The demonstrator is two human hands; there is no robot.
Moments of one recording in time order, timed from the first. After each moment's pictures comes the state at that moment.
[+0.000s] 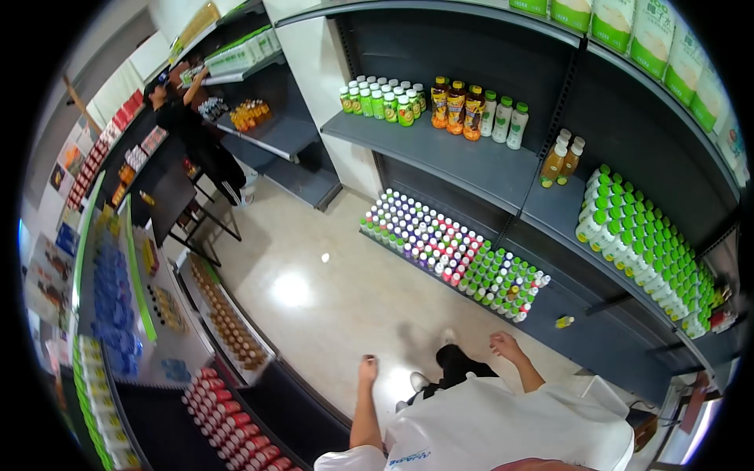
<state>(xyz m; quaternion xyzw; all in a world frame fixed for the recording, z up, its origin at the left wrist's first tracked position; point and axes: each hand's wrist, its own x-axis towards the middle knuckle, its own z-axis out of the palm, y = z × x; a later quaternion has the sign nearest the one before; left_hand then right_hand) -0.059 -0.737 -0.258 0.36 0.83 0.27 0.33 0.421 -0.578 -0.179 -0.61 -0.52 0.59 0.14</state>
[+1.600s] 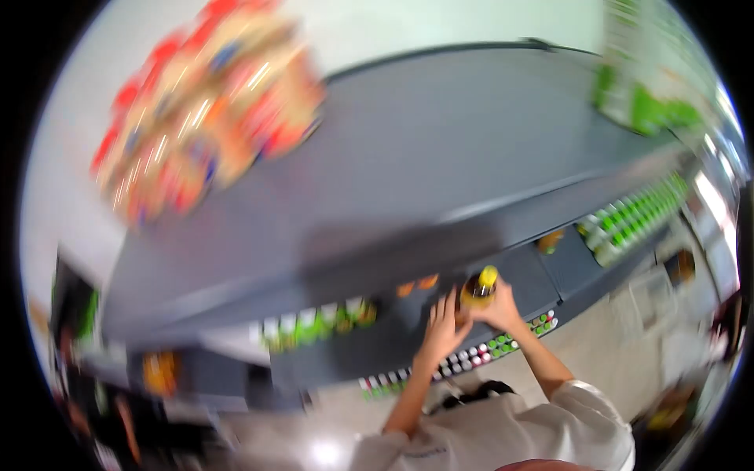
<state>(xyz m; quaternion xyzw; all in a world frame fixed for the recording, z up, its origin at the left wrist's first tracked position) 0.001 -0.018 0.080 0.88 0.21 0.27 0.32 0.174 -0.104 0.112 -0.66 -0.48 0.14 0.55</state>
